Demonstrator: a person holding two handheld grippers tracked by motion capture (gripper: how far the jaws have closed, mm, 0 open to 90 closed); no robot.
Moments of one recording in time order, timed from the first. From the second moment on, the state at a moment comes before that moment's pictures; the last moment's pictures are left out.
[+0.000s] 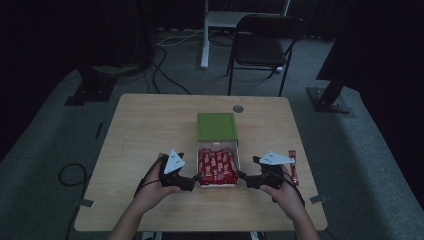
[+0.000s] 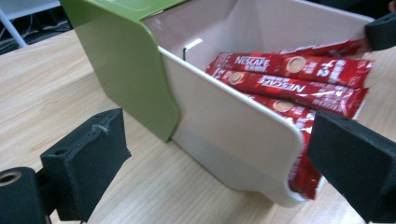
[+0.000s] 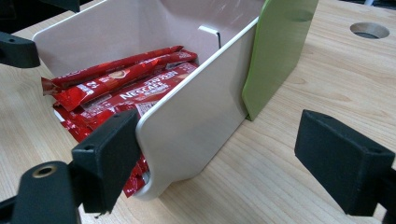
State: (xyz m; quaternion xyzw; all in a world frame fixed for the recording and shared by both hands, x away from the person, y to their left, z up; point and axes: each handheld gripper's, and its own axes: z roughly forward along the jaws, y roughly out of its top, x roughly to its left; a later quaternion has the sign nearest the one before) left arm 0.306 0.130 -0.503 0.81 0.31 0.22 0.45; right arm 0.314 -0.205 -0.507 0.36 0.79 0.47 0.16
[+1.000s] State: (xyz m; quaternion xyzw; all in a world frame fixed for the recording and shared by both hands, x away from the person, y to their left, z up) left arm 0.320 0.126 -0.506 0.80 0.33 0.22 0.45; right arm 0.325 -0.206 -0.506 0.37 0.78 0.47 0.17
